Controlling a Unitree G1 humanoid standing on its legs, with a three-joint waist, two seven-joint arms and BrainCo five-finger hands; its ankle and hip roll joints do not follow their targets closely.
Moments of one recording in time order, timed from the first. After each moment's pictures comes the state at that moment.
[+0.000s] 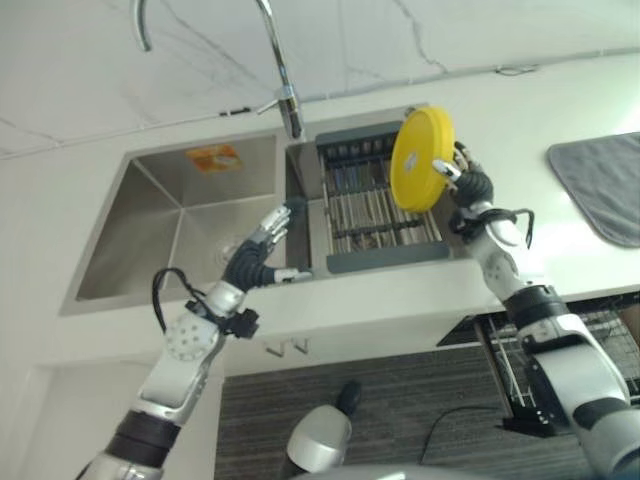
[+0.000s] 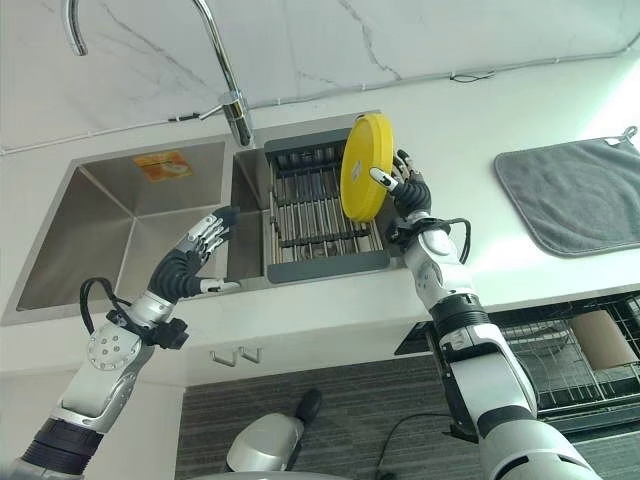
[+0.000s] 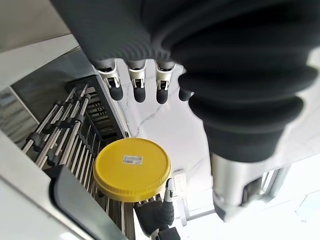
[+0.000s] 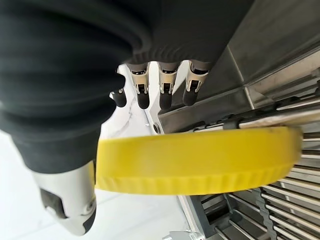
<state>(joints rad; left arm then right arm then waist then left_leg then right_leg) -0.05 0.57 -0.16 -0.11 -0.33 -0.30 -0.20 -0.78 -0.40 0.19 0.66 0.72 -0.05 -0.04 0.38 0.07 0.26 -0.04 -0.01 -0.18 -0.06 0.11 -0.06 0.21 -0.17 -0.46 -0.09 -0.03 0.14</state>
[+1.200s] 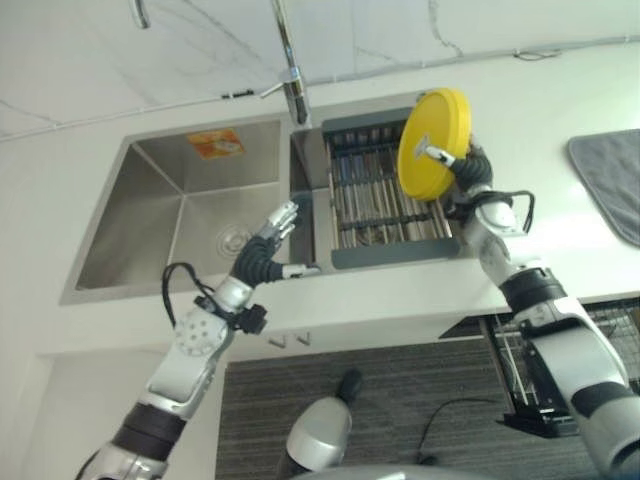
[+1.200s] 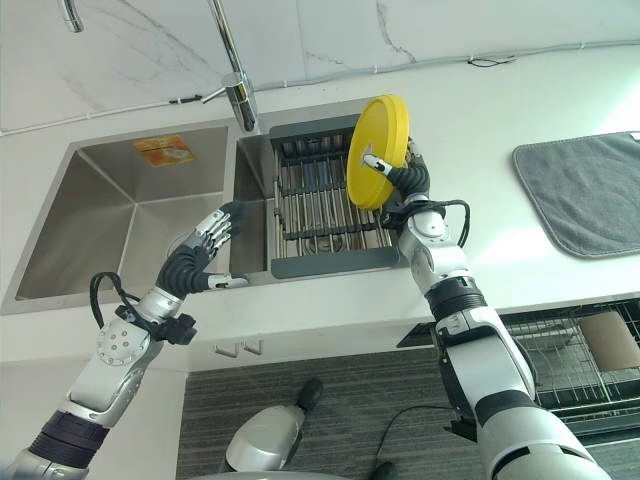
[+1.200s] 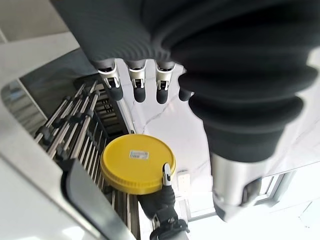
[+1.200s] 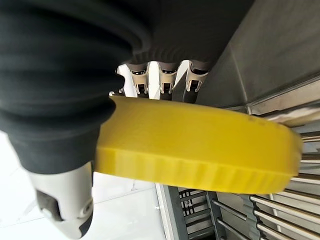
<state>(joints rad) -0.09 0.57 -0.23 -0.11 -0.33 -0.31 -0.16 -0.86 -0.40 0.23 0.66 0.59 0.01 -0.22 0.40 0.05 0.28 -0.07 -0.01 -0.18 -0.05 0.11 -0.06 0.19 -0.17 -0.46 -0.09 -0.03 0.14</state>
